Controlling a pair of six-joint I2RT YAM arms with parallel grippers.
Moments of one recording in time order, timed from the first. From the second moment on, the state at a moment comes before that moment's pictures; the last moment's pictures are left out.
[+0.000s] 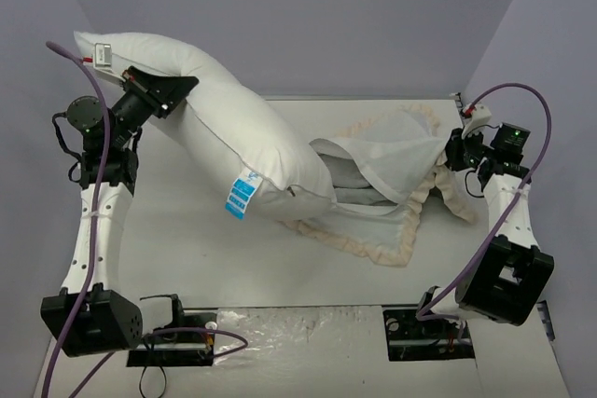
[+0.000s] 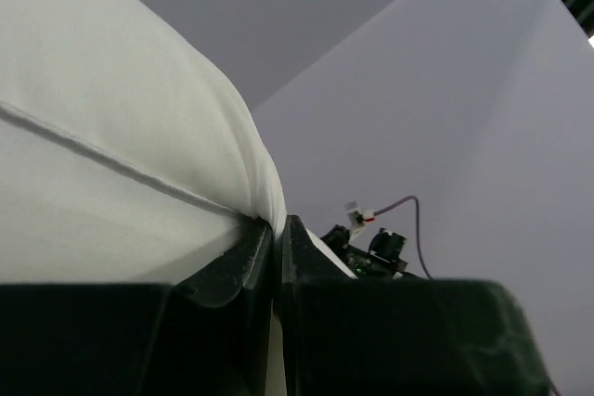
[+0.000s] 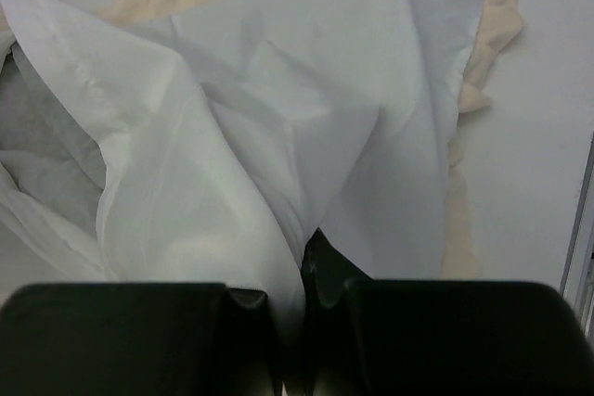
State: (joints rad) left arm 0.12 1.19 1.22 0.25 0.74 -1.09; right arm -0.41 1.37 1.04 -0.29 -0.71 -0.34
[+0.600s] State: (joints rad) left arm 0.11 1.27 1.03 -0.19 0.79 -0.88; right arm -0.40 1.37 0.97 -0.30 -0.71 -0.45
